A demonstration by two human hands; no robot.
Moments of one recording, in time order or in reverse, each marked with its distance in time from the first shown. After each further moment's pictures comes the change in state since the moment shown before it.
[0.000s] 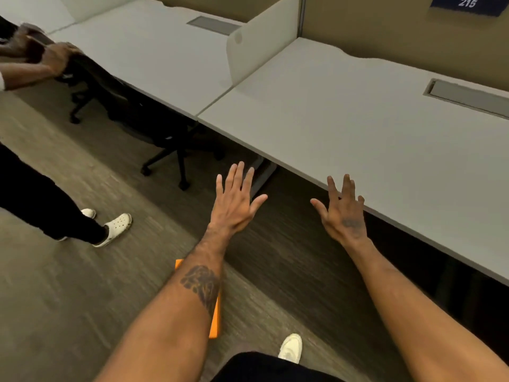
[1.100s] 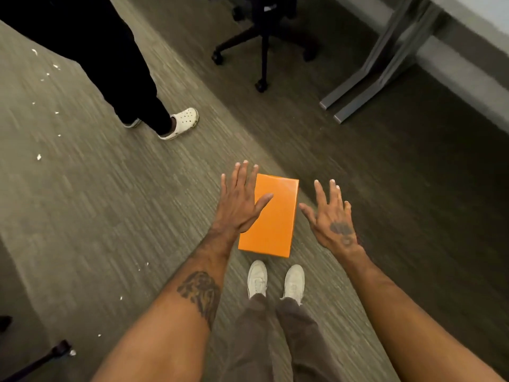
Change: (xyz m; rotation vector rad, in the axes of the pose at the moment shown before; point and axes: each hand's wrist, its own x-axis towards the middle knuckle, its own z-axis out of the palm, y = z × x) left_hand -0.271 -0.337 0.111 -0.093 -0.238 -0.344; right_hand -0.142 -0.362 0.263 0.133 -0.420 -0.147
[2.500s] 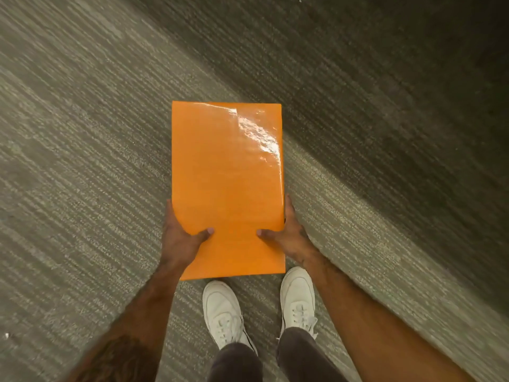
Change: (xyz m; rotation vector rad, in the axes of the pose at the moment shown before) left_hand 0.083 -0.159 0.505 -0.790 -0.256 -0.641; right_hand 0.164 0.168 0.466 0.947 -0.341 0.505
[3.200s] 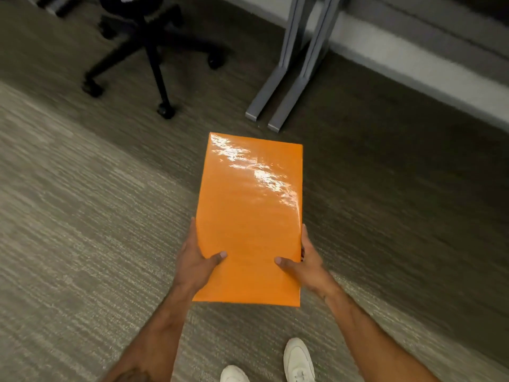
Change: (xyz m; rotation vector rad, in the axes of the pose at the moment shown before) left_hand -0.054 0.292 -0.104 0.075 -0.162 0.379; right_hand -0.117 -0.213 -0.123 0.228 0.136 -0.216
